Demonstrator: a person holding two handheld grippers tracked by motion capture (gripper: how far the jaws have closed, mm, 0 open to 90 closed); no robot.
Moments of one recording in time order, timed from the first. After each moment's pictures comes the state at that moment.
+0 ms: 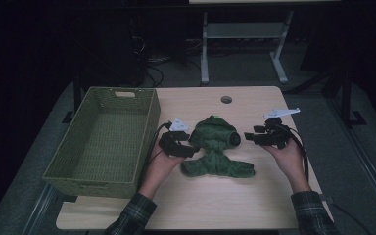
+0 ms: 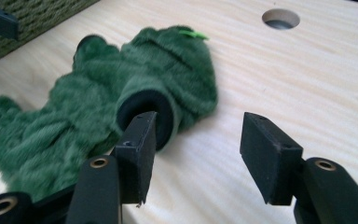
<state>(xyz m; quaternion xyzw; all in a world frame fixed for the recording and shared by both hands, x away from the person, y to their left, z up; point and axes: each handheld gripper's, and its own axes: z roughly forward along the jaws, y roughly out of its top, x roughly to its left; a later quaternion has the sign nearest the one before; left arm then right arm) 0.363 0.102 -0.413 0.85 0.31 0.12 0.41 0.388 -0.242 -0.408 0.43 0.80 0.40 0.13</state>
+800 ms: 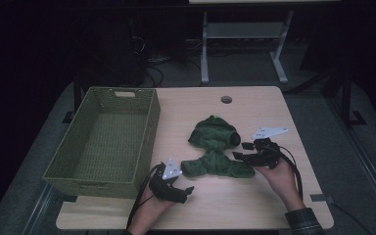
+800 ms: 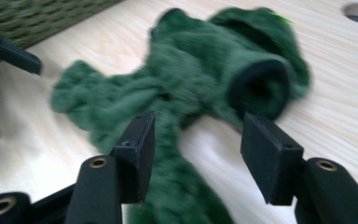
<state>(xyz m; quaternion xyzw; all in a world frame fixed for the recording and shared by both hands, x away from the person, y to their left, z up) 0.267 0.125 -0.467 0.87 0.30 0.13 0.37 0.336 -0.201 -0.417 0.37 0.82 0.41 0.12</state>
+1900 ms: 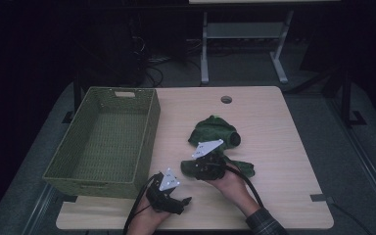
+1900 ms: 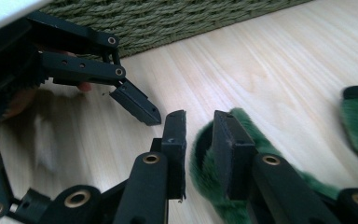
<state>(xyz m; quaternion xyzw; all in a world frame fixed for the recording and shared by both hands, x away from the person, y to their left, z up) 0.252 0.133 -0.477 0.88 0.28 0.12 0.37 0.318 -0.054 -0.433 0.22 0.88 0.40 0.06</state>
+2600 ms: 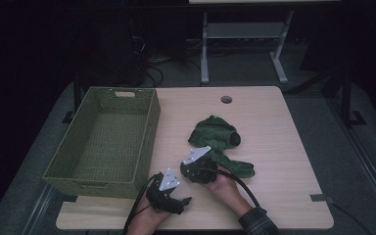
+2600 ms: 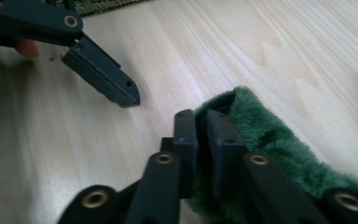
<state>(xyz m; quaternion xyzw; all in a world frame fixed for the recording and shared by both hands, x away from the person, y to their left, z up) 0.251 0.133 -0.477 0.87 0.29 0.12 0.37 0.323 -0.035 -0.467 0.22 0.90 0.36 0.09</state>
